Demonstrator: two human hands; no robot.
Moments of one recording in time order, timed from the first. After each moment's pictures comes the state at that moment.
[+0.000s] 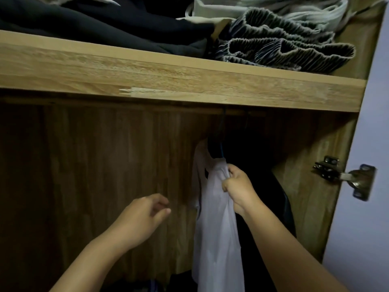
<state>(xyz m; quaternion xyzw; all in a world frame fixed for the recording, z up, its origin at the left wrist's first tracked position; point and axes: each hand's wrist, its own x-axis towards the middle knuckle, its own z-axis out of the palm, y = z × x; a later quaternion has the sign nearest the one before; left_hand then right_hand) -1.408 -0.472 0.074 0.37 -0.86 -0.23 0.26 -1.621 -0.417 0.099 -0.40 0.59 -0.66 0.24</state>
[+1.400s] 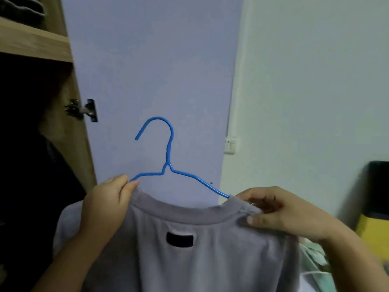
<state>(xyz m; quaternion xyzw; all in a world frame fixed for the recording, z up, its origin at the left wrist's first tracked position) -1.513 -0.208 0.016 -0.08 -0.88 -0.22 0.41 -1.465 0.118 0.060 -0.23 0.84 -0.48 0.09</state>
